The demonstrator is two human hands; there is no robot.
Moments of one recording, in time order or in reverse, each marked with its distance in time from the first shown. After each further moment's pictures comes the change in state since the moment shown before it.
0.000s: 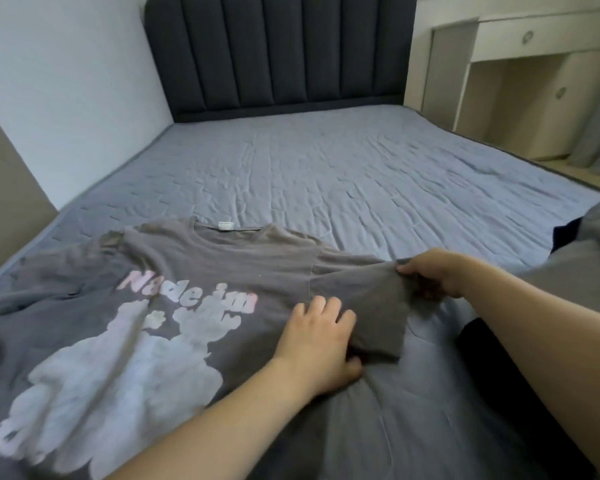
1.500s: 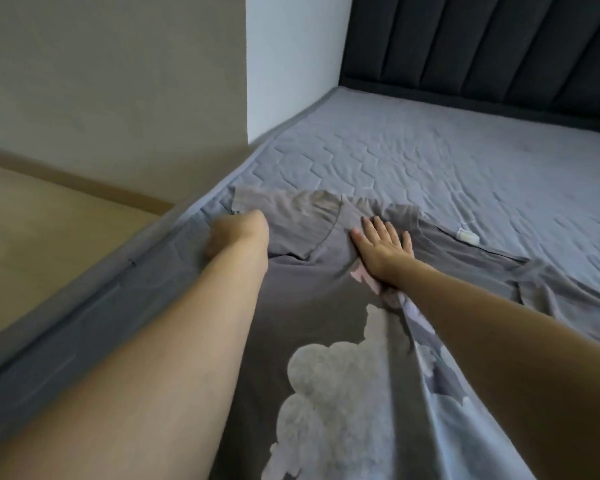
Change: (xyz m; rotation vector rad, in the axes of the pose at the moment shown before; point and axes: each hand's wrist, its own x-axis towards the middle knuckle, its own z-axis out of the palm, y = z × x) left_hand -0.119 -0.468 0.055 -1.171 0.659 -1.707; right_hand 0.070 -0.243 0.454 -0.925 0.030 -0.809
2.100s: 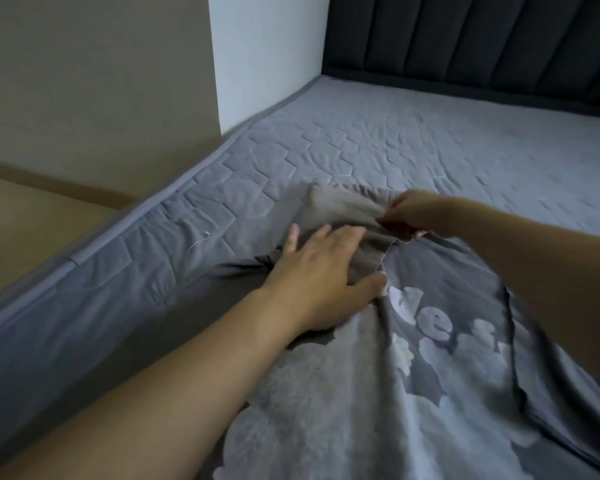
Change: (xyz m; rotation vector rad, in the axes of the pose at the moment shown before) left_hand -0.101 -0.039 0.040 0.872 -0.652 1.172; right_hand 0.013 0.060 -0.087 0.380 -0.196 0.113
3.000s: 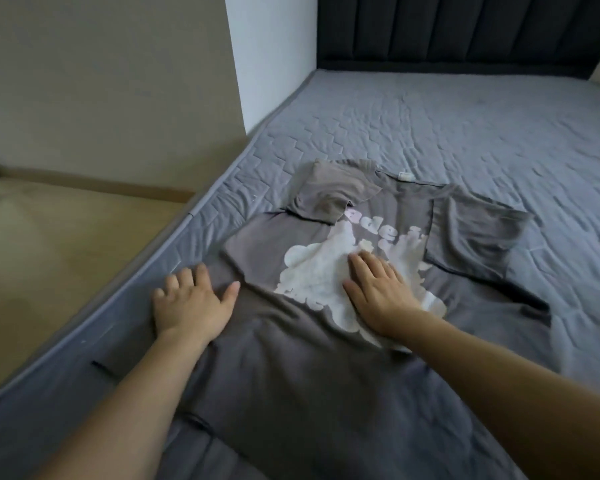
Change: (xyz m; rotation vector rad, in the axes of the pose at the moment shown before) left_hand -0.271 -0.030 -0.057 0.461 -0.035 -0.814; right_hand -0.317 0.011 0.169 -0.295 0.275 -0.320
